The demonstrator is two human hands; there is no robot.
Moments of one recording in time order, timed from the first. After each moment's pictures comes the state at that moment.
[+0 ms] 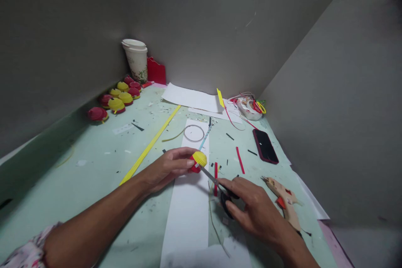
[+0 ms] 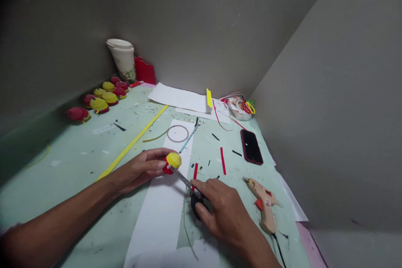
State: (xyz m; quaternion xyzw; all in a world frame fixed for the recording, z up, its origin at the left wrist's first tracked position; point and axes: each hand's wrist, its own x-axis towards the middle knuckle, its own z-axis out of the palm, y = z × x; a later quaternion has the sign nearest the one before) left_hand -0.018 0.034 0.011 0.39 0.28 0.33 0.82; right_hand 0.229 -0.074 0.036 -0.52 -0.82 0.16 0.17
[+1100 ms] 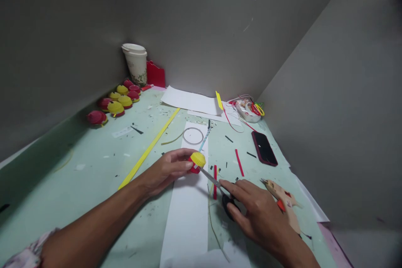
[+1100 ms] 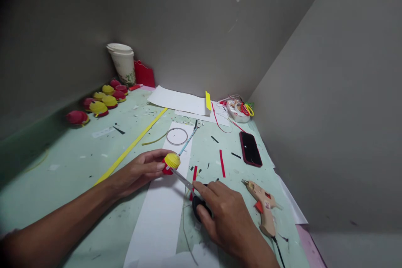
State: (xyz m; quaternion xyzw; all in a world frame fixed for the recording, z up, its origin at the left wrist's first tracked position) left_hand -0.017 0.033 0.012 0.39 0.27 0.35 0.81; right_hand 0.228 -0.081 0.045 -0.54 -0.83 0.06 0.14
